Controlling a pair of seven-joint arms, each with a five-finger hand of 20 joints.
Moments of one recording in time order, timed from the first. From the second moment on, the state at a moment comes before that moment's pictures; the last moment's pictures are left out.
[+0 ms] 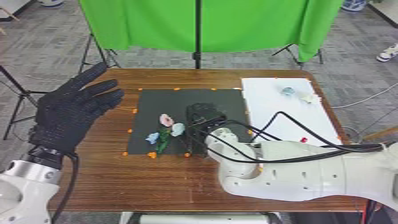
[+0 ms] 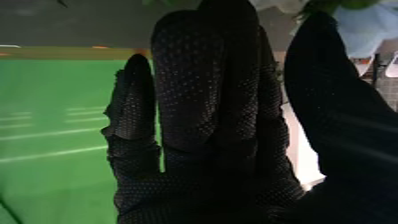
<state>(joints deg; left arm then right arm) 130.6 -50.0 -106.1 -137.4 29.4 5.0 8.6 -26.8 -58.9 -14.0 -99.6 -112.2 18.1 52.4</state>
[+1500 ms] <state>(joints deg) 142.1 -53.2 -106.5 -139.5 27.6 10.6 17.7 -29.7 -29.0 3.9 -91.6 -101.3 10.2 58.1</state>
